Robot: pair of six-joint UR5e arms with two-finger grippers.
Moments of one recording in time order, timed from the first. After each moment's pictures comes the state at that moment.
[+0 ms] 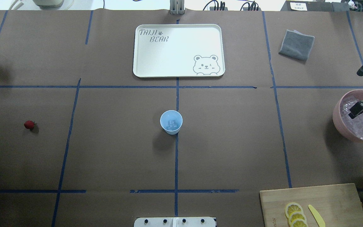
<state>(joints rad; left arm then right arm) -1.62 -1.53 -1.77 -1.57 -2.33 0.08 1.13 -1.59 1.68 -1.46 2.26 0.14</state>
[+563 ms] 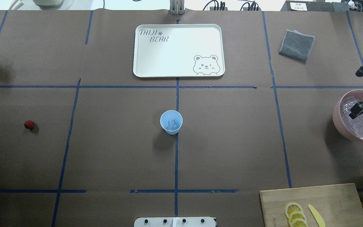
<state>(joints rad) -1.62 -1.53 -1.77 -1.57 -2.33 0.08 1.12 -1.59 1.68 -1.46 2.26 0.13</state>
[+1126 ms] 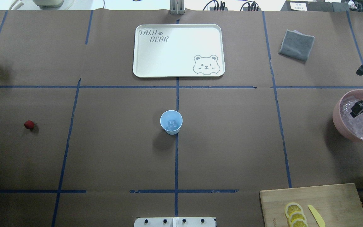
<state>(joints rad) -1.62 -1.54 -1.78 -1.56 -2.34 0.08 1.13 -1.58 1.69 -1.46 2.26 0.13</state>
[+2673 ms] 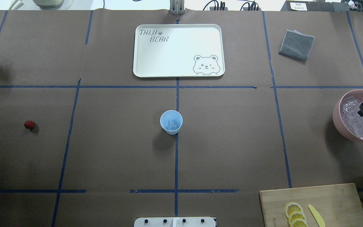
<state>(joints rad) -1.62 -1.54 -1.79 -1.56 -2.36 0.08 1.15 -1.61 1.72 -1.47 2.25 0.13</state>
